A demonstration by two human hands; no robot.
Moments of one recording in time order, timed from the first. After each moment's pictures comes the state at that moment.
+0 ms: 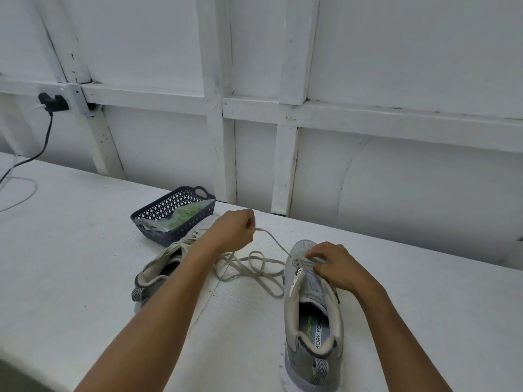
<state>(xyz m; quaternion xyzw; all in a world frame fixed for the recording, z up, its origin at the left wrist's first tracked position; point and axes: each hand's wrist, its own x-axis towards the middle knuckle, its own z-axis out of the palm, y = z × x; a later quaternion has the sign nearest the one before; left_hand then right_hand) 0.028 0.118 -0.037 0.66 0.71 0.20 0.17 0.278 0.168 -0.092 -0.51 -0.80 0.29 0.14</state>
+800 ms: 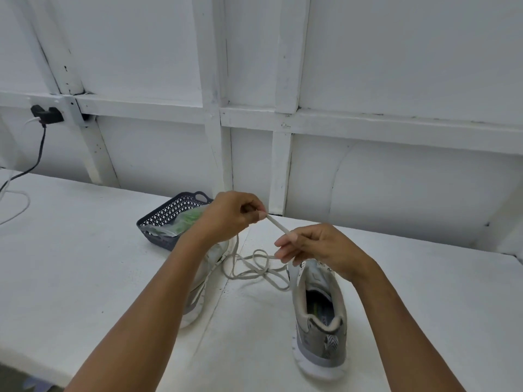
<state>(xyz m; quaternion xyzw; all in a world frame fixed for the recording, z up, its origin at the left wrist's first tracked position) 0.017 0.074 0.023 0.70 0.60 0.34 0.17 0.248 0.088 0.001 -0.29 -0.72 0.56 0.28</state>
